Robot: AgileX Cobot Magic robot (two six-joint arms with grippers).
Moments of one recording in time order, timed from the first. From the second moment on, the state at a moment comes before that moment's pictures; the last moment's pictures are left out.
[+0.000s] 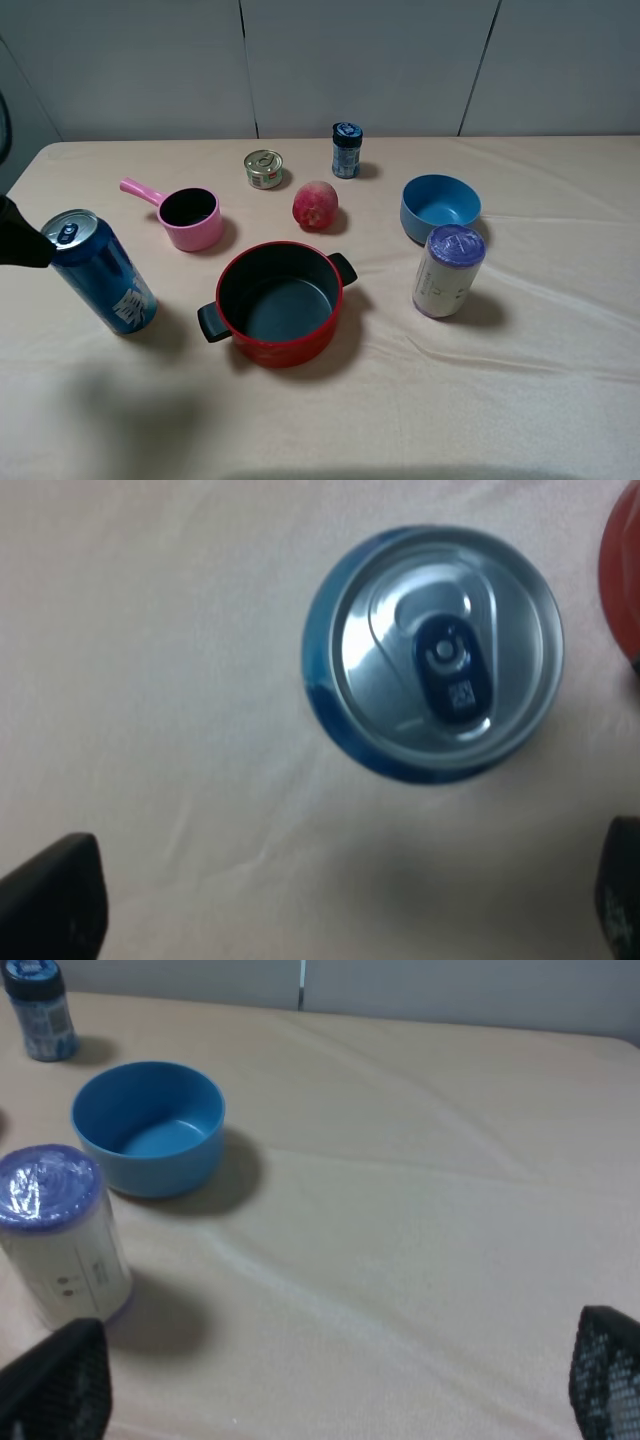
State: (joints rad) left arm 0.03 1.02 -0.68 -0.20 0.80 0.43; right arm 0.12 -0.01 -0.49 -0.07 1.02 0.00
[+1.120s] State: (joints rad) left arm -0.11 1.28 -0.74 -0.19 0.72 0.50; right arm 0.12 -0.01 -0.49 -0.07 1.02 0.00
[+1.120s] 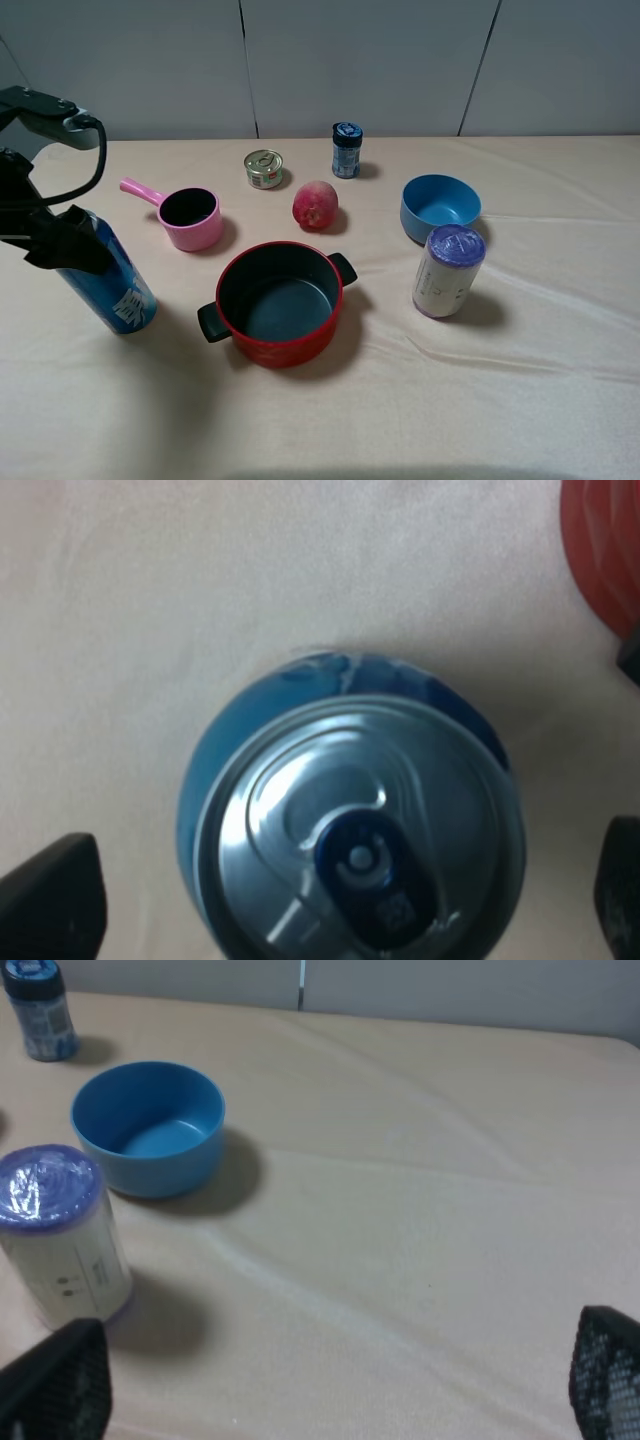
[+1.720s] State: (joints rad) left arm -0.11 1.36 -0.74 -0.19 0.70 0.51; right arm 0.12 -0.01 -0.49 -0.07 1.02 0.00
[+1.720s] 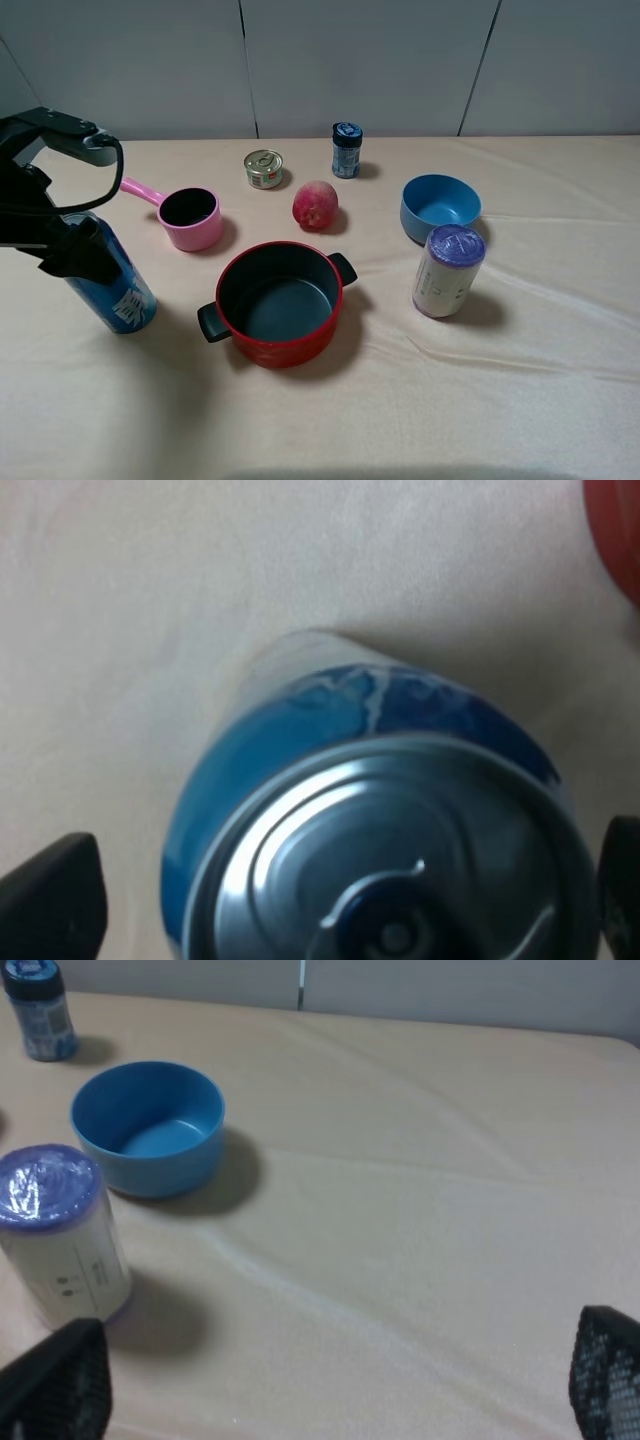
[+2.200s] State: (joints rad) left arm -0.11 1.36 -0.74 -0.19 0.70 0.51; right arm 0.12 -0.01 -0.49 -0.07 1.02 0.00
